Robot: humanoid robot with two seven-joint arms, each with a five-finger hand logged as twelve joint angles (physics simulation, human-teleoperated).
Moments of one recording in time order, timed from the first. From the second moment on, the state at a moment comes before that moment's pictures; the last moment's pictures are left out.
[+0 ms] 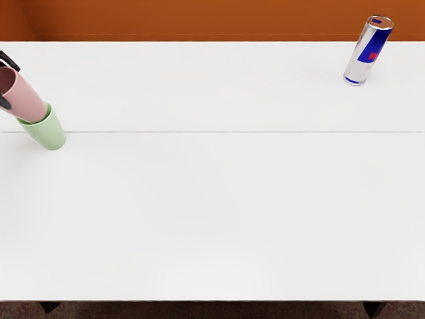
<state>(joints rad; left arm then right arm) -1.58 1.04 0.27 -1.31 0.60 -0.01 0.38 -0.09 0.00 0.19 0.06 -0.01 0.22 -0.29</state>
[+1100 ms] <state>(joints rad) -1.59 1.08 0.25 -1.38 0.56 -0.12 0.18 -0.09 0.00 0.19 0.06 -0.01 0.22 -0.29</state>
